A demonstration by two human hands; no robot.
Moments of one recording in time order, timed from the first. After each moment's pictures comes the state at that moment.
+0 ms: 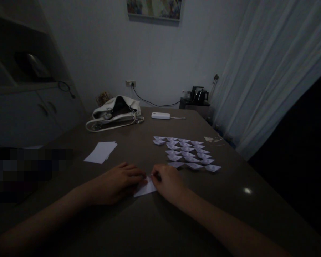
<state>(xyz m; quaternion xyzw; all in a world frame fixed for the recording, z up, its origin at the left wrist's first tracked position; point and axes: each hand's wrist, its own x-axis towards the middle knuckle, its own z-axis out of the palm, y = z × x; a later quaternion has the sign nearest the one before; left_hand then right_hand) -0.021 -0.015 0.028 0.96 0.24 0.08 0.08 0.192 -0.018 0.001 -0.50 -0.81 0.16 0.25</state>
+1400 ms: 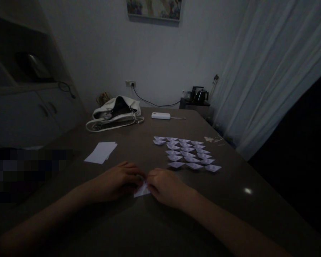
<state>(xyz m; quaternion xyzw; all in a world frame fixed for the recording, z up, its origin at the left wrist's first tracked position) -0.022 -0.012 0.030 0.96 0.24 0.09 0.11 0.196 -0.025 0.017 -0.32 -0.93 0.14 0.13</state>
